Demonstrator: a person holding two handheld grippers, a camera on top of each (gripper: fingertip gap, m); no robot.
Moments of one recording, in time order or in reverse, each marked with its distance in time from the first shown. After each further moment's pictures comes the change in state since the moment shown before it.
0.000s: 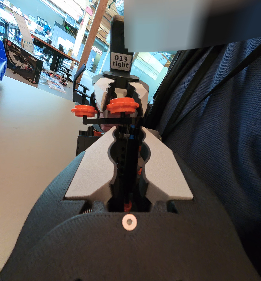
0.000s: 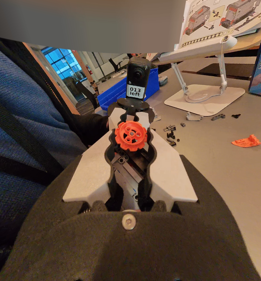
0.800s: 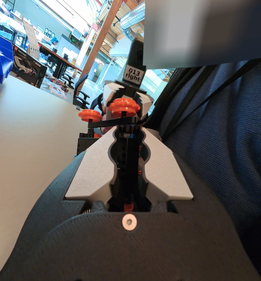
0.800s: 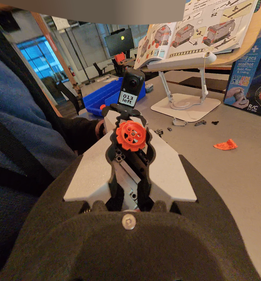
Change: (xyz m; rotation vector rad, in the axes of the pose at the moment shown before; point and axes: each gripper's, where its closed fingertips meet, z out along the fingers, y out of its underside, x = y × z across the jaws) left arm -0.003 0.002 -0.007 0.080 -0.005 -0.058; right arm 0.004 0.004 -0.001 0.039 0.118 -0.114
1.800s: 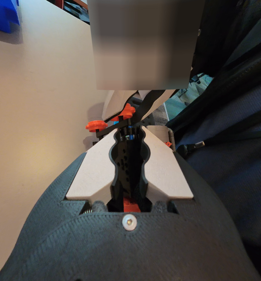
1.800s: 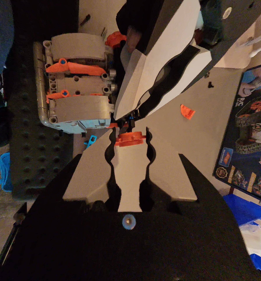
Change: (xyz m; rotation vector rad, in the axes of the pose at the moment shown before) left arm -0.059 -0.002 0.024 -0.613 -0.263 -0.006; right arm 0.061 0.043 -0.029 -0.977 -0.113 -0.777
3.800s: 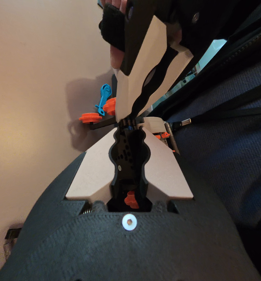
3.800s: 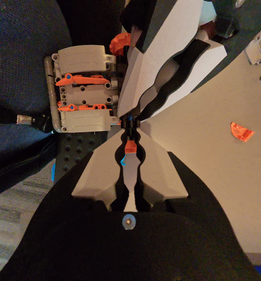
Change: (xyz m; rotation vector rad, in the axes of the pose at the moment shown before) left arm 0.014 0.038 0.000 -0.066 0.074 -0.165; right arm -0.037 -0.018 0.021 0.090 -0.324 0.116
